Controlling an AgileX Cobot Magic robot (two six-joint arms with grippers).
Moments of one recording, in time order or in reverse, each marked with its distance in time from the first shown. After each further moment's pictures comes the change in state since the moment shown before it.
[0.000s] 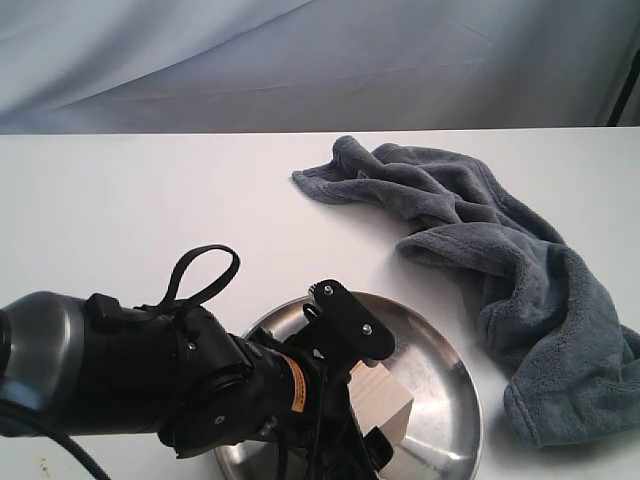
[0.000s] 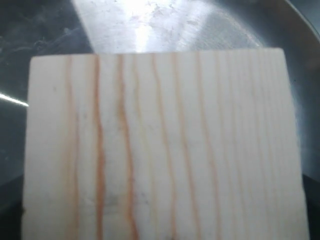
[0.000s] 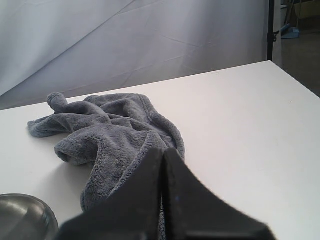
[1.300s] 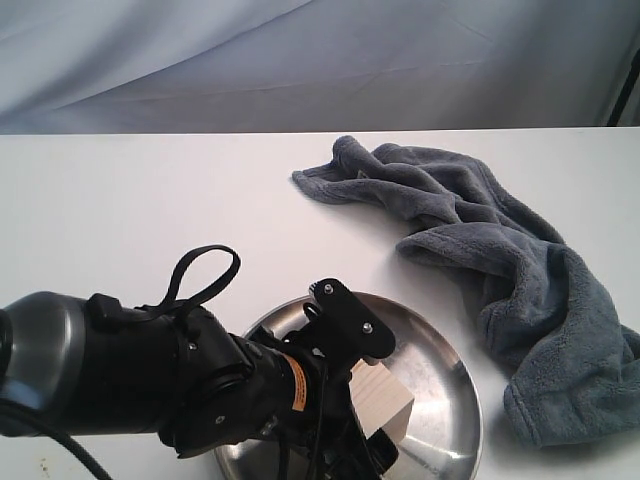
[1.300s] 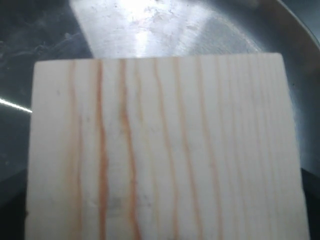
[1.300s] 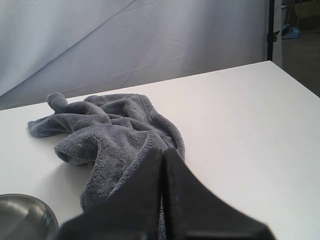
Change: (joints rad) left arm 0.000 0.000 0.000 0.000 -0.010 -0.004; right arm 0.000 0.000 0.000 0.000 0.000 0.000
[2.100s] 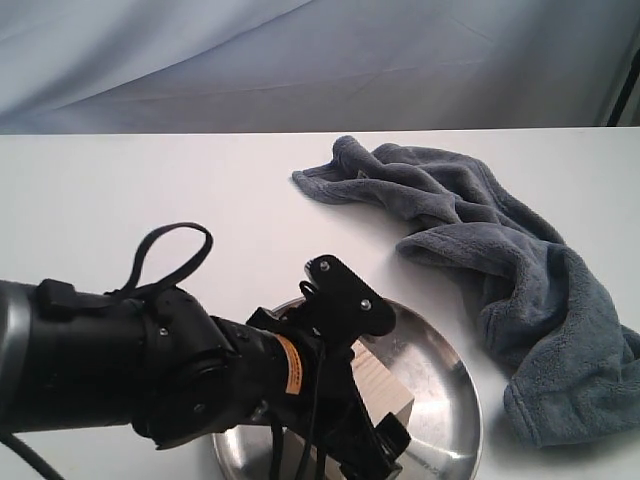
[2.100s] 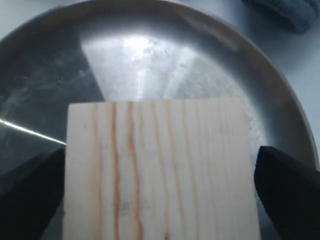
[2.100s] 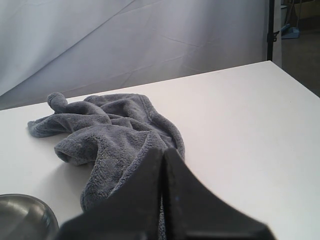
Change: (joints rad) left arm 0.000 -0.081 0.000 0.000 -0.002 -0.007; right arm 0.000 0.000 0.000 0.000 0.000 0.000
